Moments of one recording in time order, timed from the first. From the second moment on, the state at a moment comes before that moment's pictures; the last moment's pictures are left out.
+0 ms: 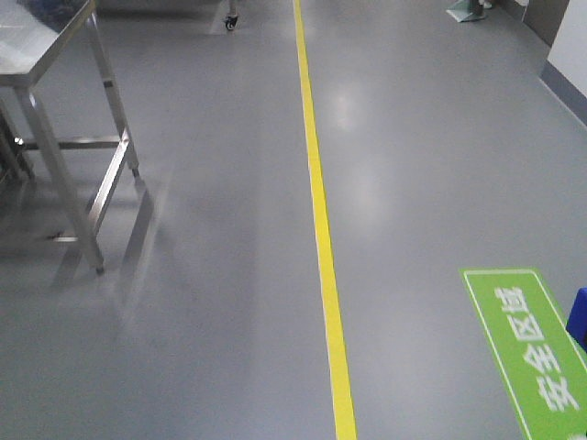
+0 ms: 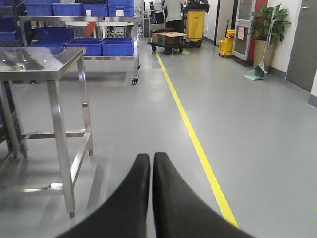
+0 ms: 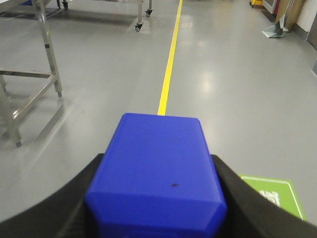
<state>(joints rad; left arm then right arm) -0.02 0.03 0.03 0.01 0.10 -0.04 -0.01 0.26 -0.31 0.26 0.43 -0.33</state>
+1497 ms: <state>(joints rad) -0.02 0.03 0.03 0.01 0.10 -0.04 -0.01 0.26 -0.31 0.26 0.43 -0.33</state>
